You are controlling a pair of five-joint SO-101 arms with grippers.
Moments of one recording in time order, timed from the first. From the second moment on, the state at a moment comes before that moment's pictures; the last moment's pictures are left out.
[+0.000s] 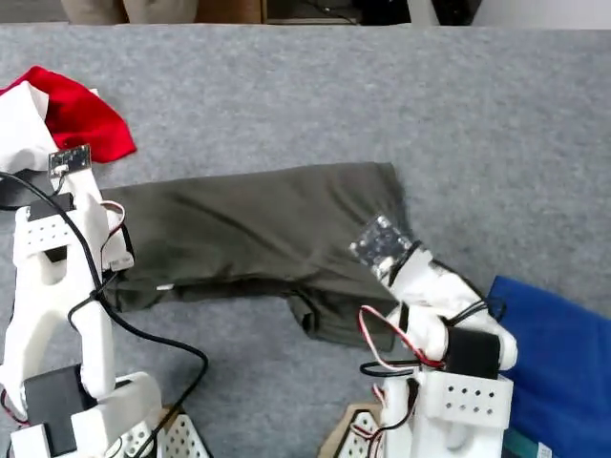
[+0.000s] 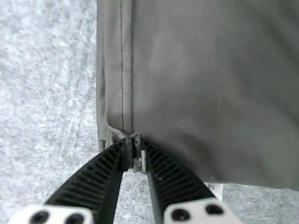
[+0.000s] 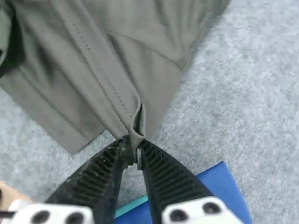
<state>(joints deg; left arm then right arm) -20.7 -15.7 36.7 68.7 -8.1 5.0 -75.6 66.1 80.2 42.8</state>
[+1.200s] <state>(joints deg) -26.0 -15.7 10.9 86.5 -3.8 -14.9 -48.2 48.6 69.0 40.2</state>
